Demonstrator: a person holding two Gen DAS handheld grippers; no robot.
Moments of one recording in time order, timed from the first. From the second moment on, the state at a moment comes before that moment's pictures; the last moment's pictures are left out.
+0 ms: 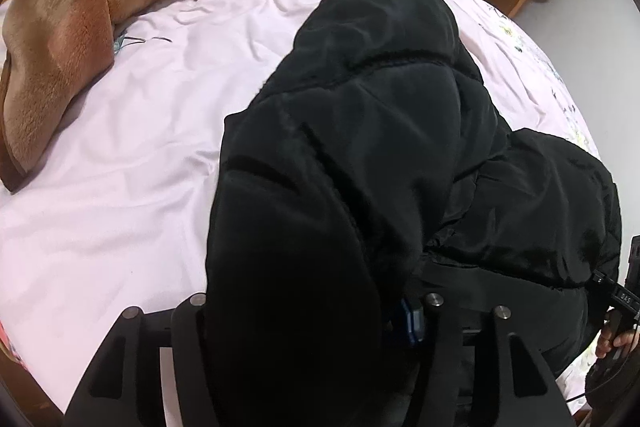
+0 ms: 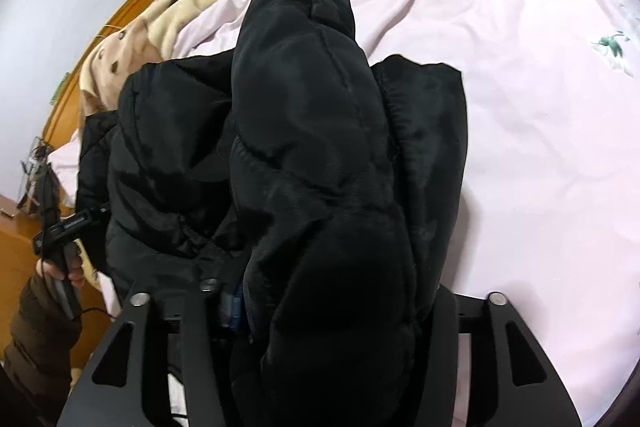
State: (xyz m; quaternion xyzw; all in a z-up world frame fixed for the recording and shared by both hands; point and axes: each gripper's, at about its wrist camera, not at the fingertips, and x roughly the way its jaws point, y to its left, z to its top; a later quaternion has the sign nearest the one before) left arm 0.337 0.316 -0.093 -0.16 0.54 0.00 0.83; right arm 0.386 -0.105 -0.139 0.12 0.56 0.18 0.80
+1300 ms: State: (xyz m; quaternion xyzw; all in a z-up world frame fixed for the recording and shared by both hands) left arm 0.280 0.305 -0.152 -0.08 0.51 0.11 0.85; right arm 0.303 -0.044 -0.145 -0.07 0.49 0.04 0.87
